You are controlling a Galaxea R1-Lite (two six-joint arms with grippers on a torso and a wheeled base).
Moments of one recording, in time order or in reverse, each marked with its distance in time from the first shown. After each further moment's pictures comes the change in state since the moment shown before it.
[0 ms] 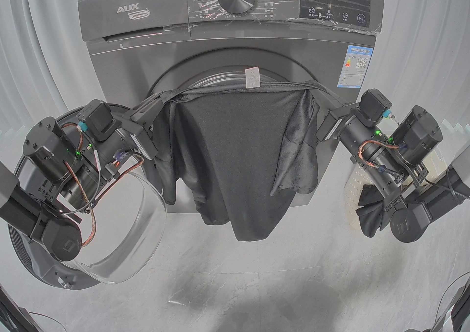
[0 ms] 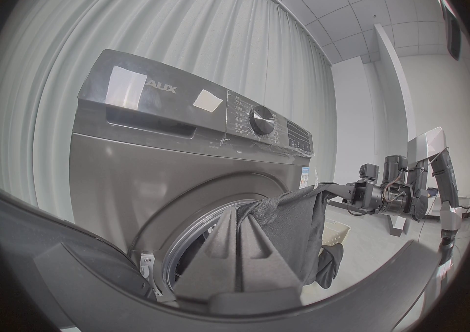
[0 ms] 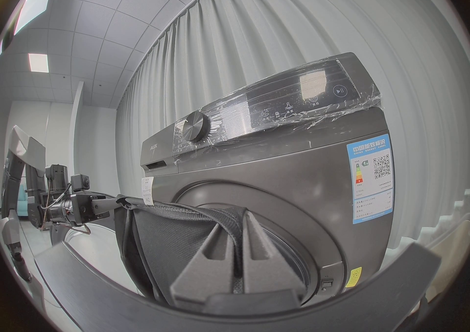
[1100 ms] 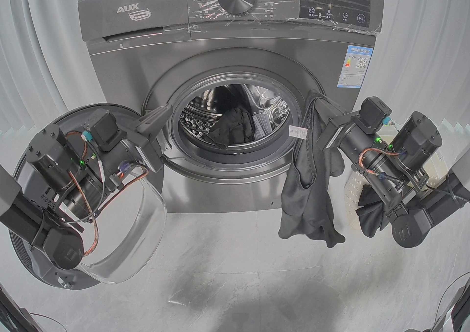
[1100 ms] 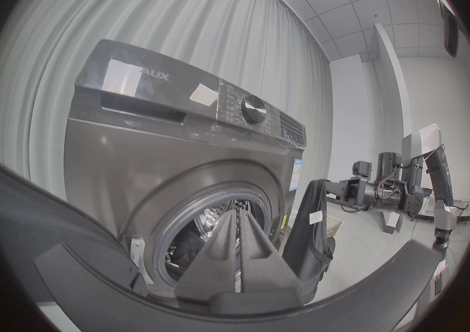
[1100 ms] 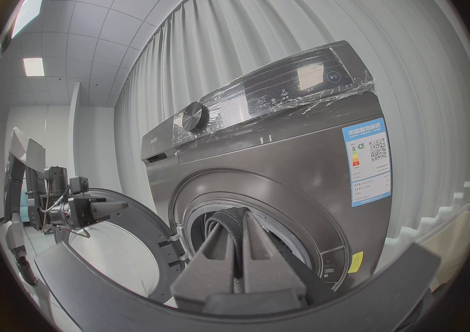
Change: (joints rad) left arm -0.036 0.001 0.044 0.001 -0.008 0.003; right arm 0.011 -0.006 0.045 0.007 -0.001 0.023
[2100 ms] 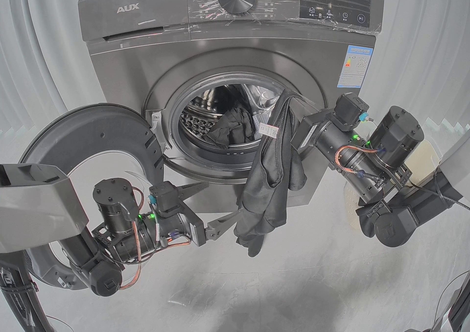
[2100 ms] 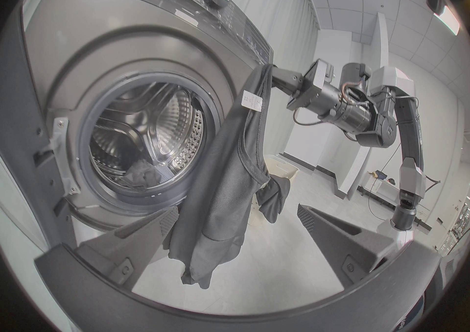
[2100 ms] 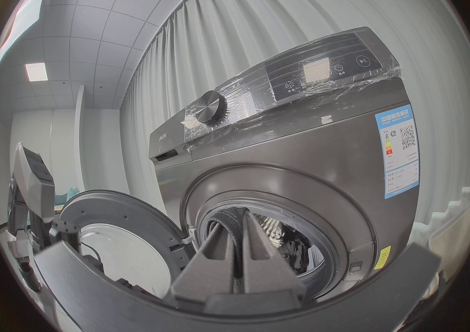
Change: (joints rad) left arm -0.113 0.276 0.097 -0.003 -0.153 0.018; right arm 0.077 0.057 -0.116 0.070 -0.024 -0.003
